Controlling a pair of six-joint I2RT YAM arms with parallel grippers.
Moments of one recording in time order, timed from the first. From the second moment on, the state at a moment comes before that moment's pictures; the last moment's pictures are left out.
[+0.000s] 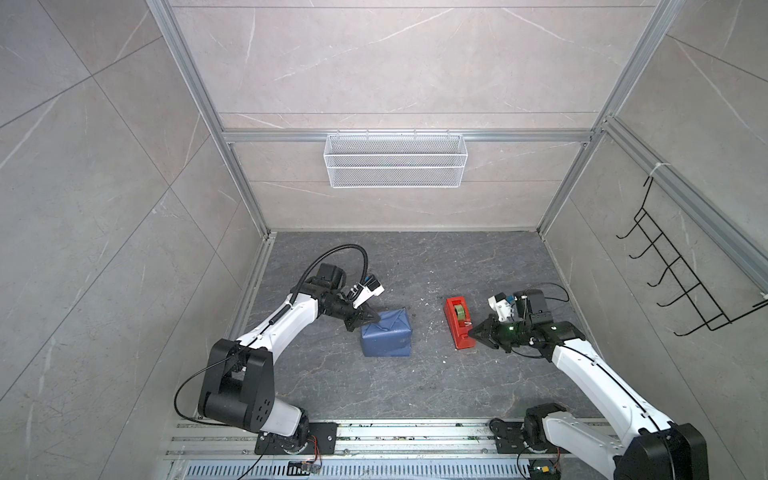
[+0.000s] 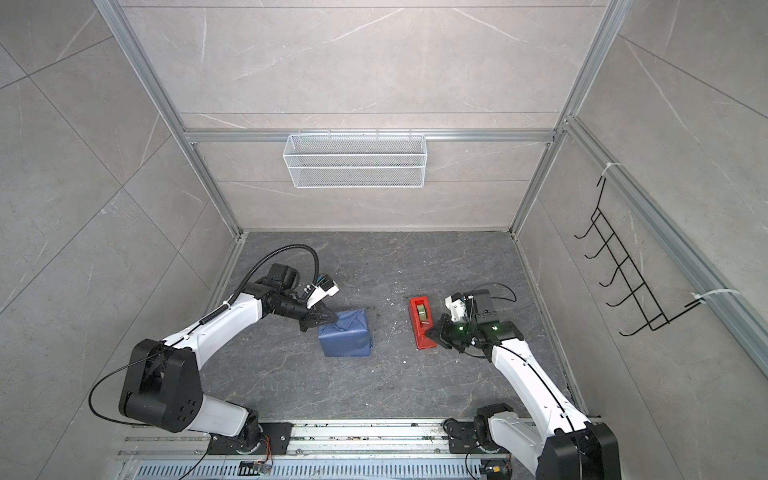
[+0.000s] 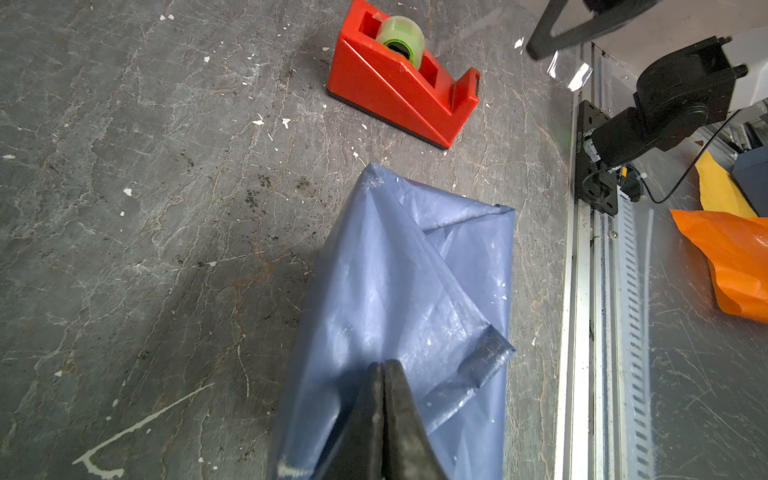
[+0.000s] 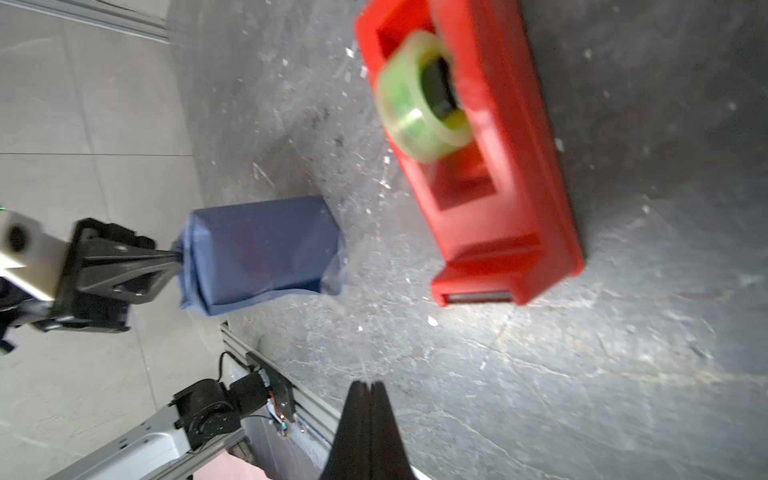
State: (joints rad) left arm -0.32 1.48 1.00 -0.69 0.80 0.62; right arm 0.18 1.05 0.66 -0.63 -0.61 0.63
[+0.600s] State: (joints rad) left arm -0.31 1.48 1.00 -0.69 0.80 0.62; right arm 0.18 1.13 0.58 -0.62 -0.52 0.62
